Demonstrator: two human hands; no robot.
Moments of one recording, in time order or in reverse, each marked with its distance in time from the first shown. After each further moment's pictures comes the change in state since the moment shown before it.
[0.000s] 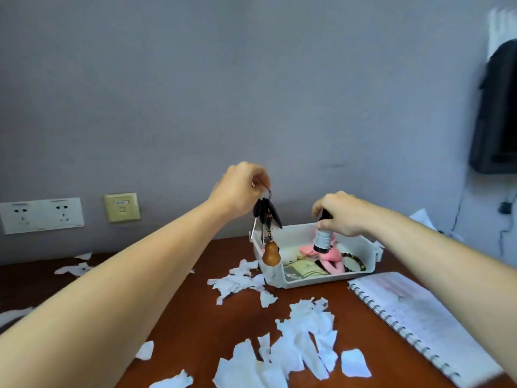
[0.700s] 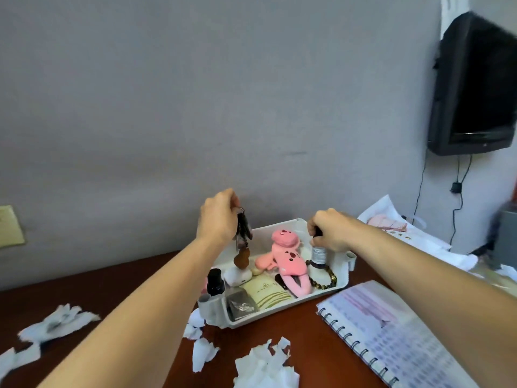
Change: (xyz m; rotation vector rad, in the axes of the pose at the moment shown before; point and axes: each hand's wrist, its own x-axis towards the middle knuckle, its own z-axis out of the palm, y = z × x) left_hand 0.085 -0.043 0.186 -0.066 0.068 -0.179; right_hand 0.065 0.115 0.080 0.012 -0.089 0.233
